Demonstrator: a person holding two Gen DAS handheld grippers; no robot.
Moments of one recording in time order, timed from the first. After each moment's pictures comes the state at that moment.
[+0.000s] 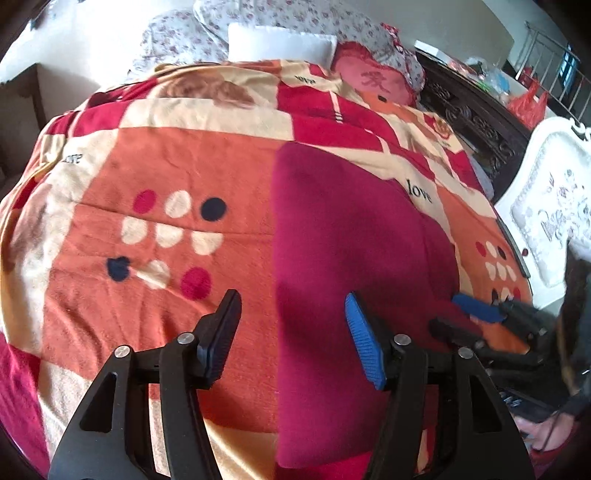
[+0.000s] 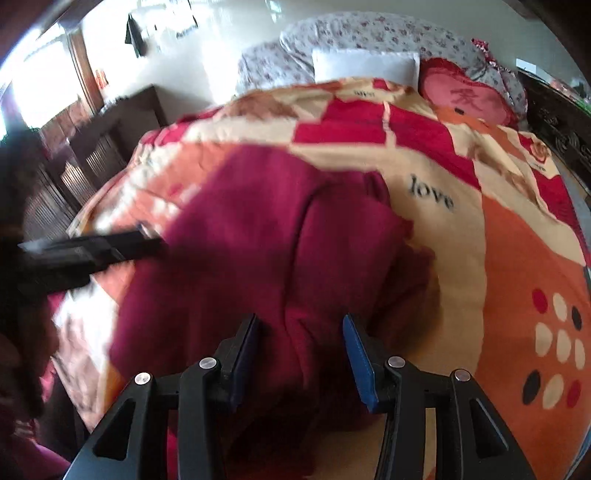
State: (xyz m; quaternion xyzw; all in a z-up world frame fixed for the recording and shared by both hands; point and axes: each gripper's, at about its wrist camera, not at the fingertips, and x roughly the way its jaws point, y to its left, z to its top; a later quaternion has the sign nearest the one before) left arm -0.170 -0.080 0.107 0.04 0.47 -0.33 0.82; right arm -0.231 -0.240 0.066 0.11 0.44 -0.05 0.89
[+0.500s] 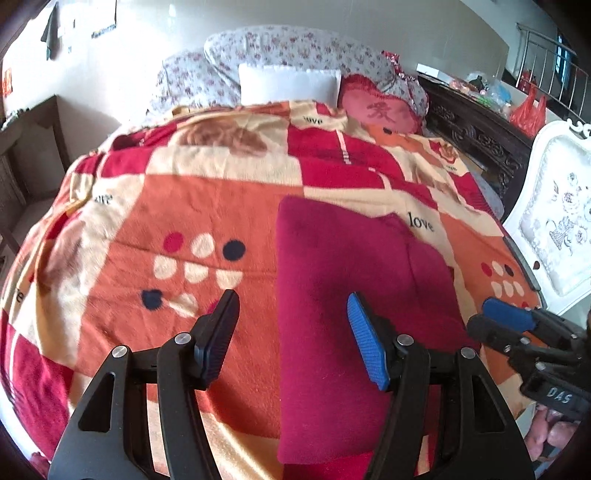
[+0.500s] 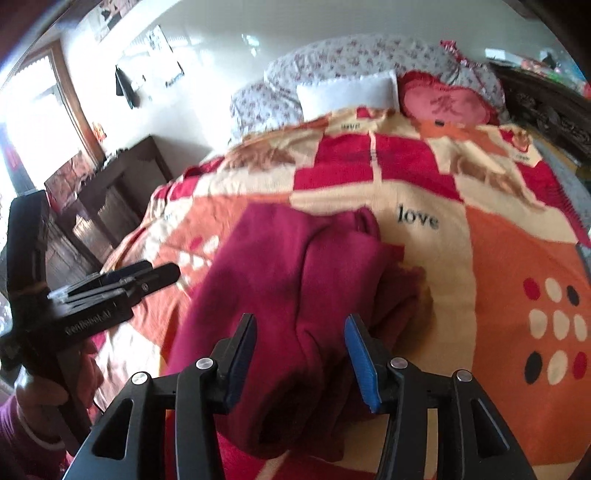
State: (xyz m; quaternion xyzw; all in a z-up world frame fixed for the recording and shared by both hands) left arm -0.187 -0.076 0.144 0.06 0.40 -0.30 0.86; right arm -0.259 -0.241 0.121 0.18 0.36 -0.06 0.91
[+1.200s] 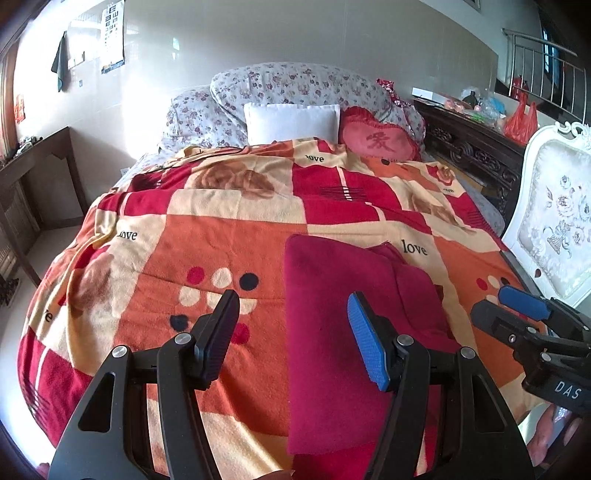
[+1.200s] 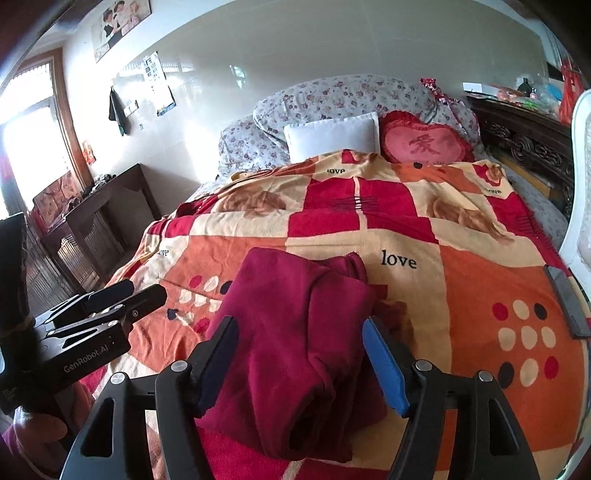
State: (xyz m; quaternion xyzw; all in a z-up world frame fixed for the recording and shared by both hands) left arm -0.214 -0.060 0.178 0.06 0.34 -0.29 0.89; right arm -0.273 -0.217 0.159 0.16 0.31 -0.12 0.93
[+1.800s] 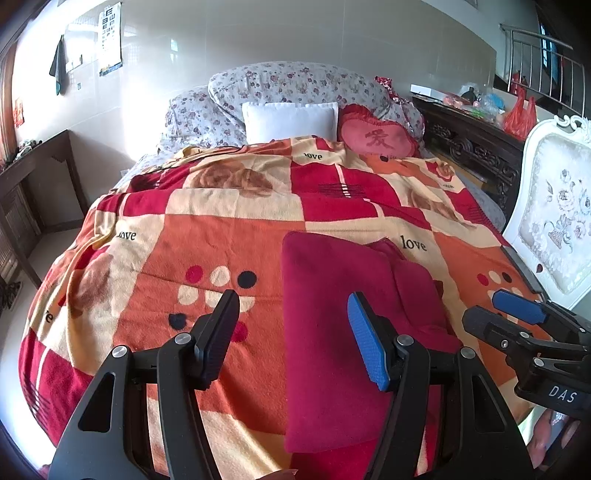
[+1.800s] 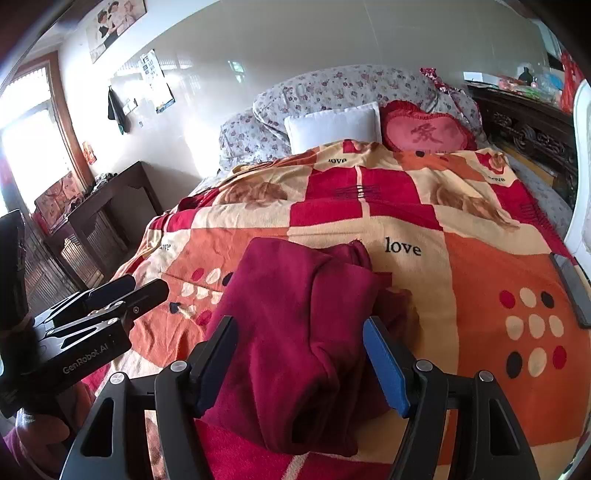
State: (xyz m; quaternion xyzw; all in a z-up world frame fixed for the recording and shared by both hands) left arm -0.217 -0.063 0.175 0.07 0.34 -0.29 0.89; right arm -0.273 -0.219 0.149 0.17 0.32 -0.11 0.92
